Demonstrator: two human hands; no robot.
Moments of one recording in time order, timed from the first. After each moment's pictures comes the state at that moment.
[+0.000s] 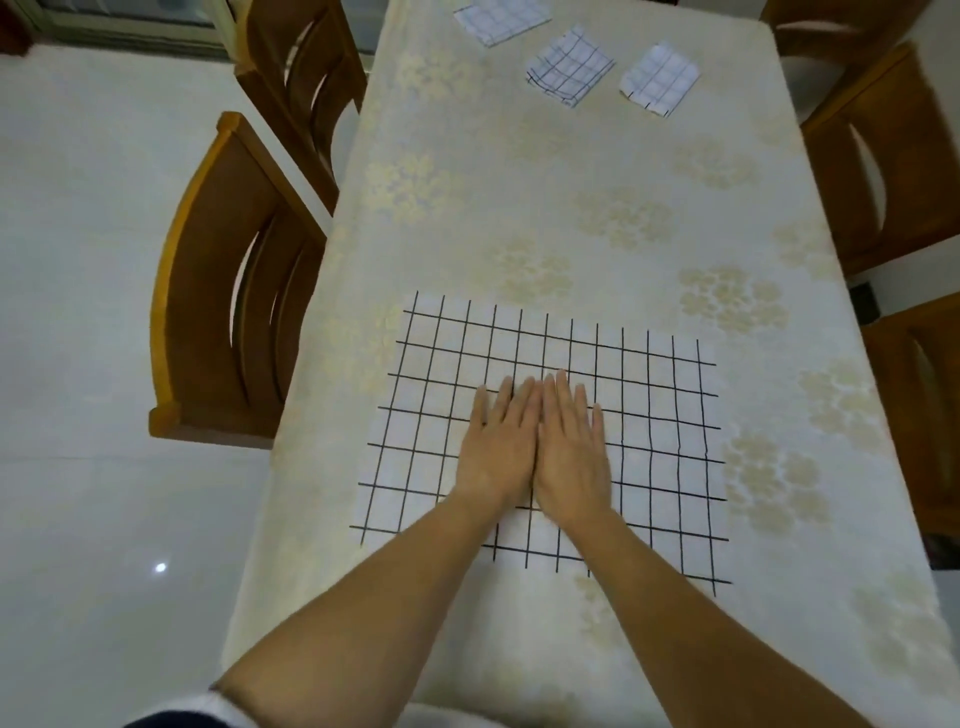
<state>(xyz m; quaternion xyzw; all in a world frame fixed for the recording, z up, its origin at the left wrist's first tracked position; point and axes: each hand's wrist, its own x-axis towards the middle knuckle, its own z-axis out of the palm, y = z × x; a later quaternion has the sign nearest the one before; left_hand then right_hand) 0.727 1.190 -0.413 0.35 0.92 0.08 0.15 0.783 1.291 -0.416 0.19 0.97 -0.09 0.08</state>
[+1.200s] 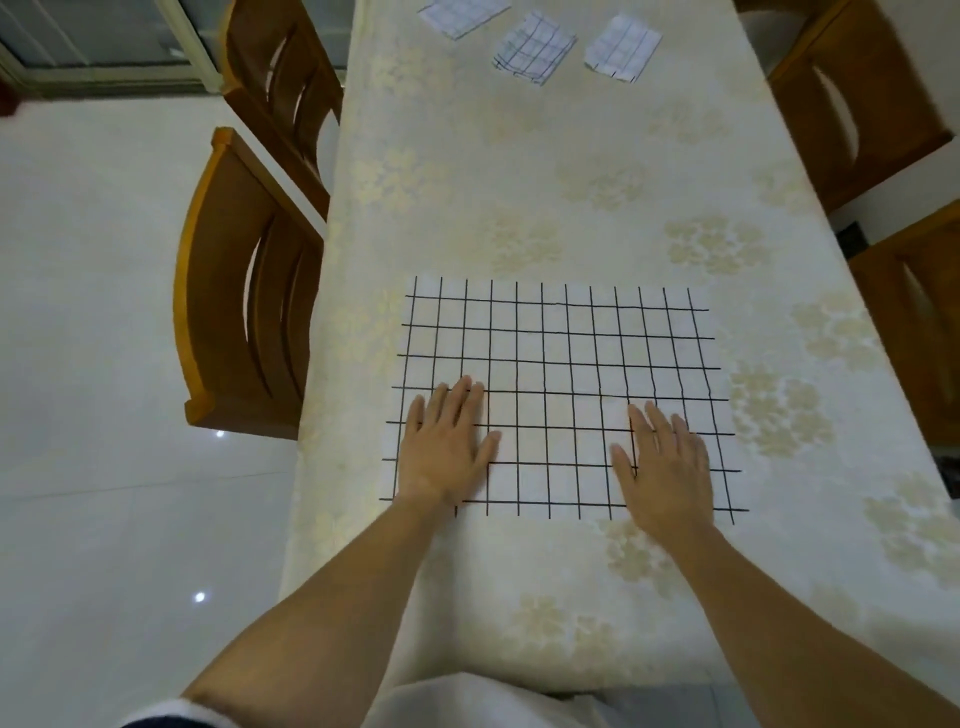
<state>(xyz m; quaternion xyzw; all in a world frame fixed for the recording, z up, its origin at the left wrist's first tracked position) 0.734 1.090 -0.422 0.30 0.94 0.08 0.14 0.900 1.332 -0.419 0.31 0.94 -0.06 0.10</state>
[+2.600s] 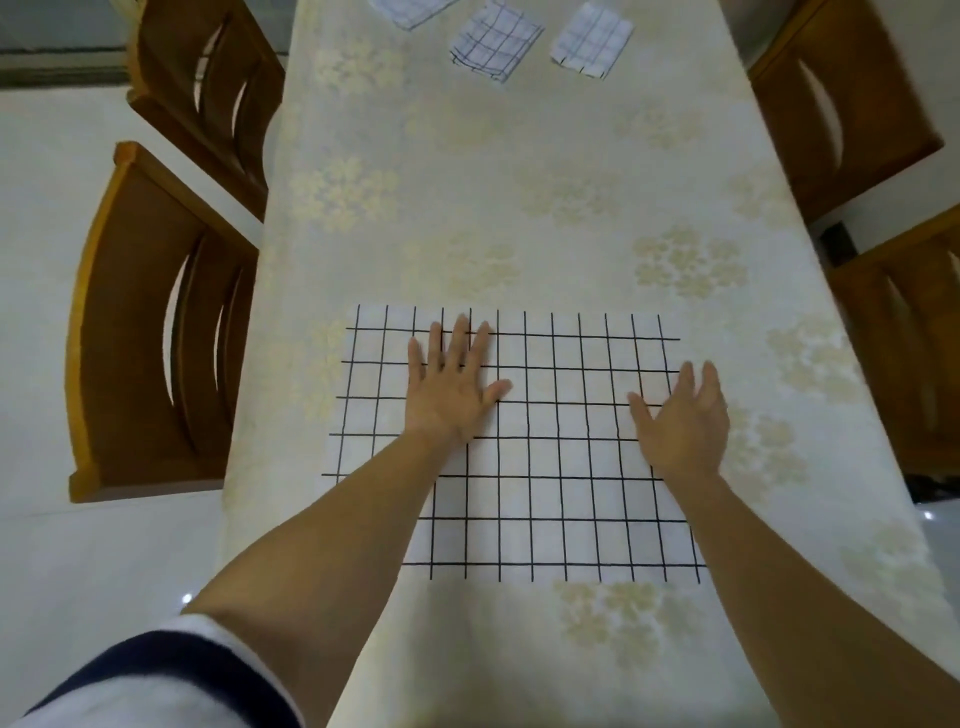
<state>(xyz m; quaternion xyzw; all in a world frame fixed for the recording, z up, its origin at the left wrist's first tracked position) 0.649 1.219 -0.420 0.32 0.93 0.06 0.18 0.821 1.449 -0.409 0.47 0.87 -0.14 0.06</state>
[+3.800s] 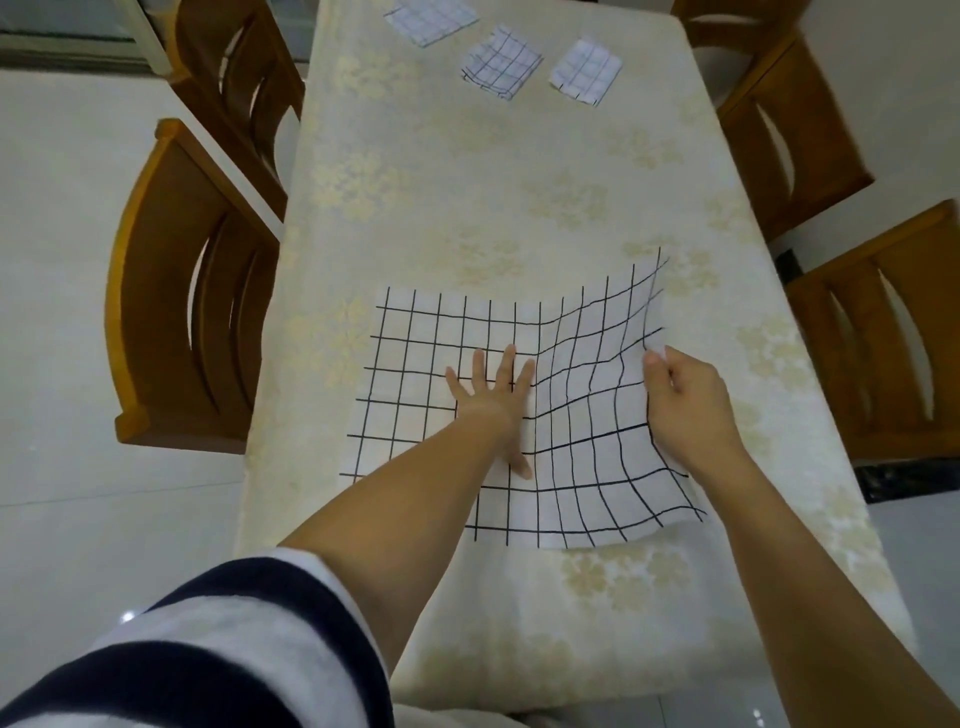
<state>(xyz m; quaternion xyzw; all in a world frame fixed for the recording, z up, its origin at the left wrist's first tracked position) 0.703 1.231 -0.387 0.35 0.85 -0.07 0.38 0.833 1.357 -0.260 0.34 0.88 -0.34 -0.08</state>
